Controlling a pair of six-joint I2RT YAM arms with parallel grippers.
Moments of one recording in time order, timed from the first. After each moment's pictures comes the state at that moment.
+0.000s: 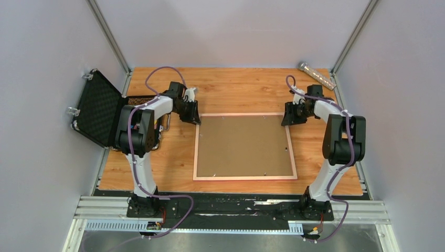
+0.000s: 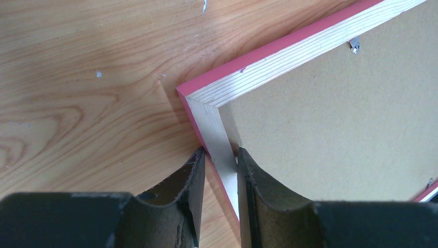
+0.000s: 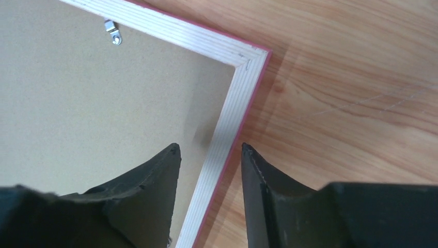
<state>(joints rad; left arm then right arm) -0.20 2.00 1.34 -0.45 0.46 -0.07 -0.09 1.89 1.25 -0.52 -0.48 -0.24</state>
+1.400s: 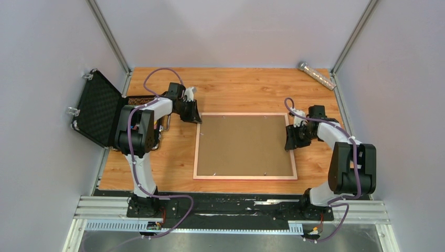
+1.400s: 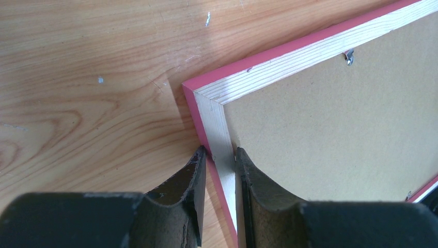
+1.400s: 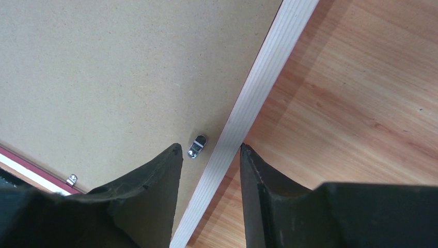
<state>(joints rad) -0.20 1.99 1.30 -0.37 0.47 -0.17 -0.08 1.51 0.85 -0.61 -0.43 -0.34</state>
